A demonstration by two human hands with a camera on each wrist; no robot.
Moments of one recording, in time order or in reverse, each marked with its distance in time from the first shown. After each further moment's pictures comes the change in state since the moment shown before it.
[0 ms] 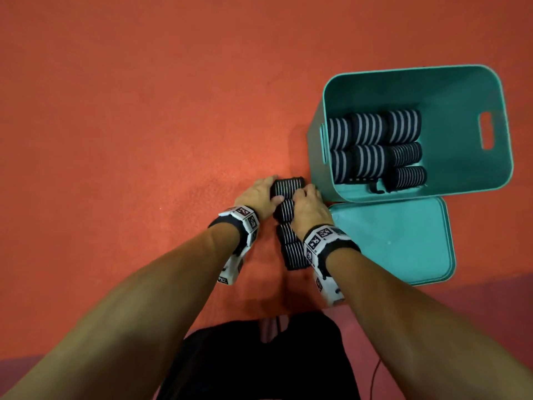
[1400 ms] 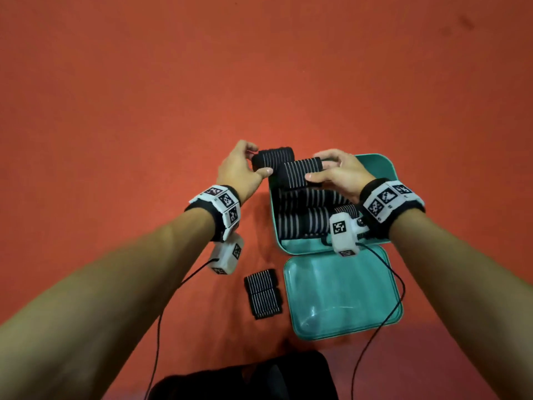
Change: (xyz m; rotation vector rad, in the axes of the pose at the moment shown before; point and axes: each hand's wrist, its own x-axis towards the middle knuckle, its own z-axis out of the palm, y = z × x) left_hand -0.036 0.168 -0.168 -0.395 0.561 0.096; right_hand -0.010 0.069 -0.269 1.195 0.070 -0.046
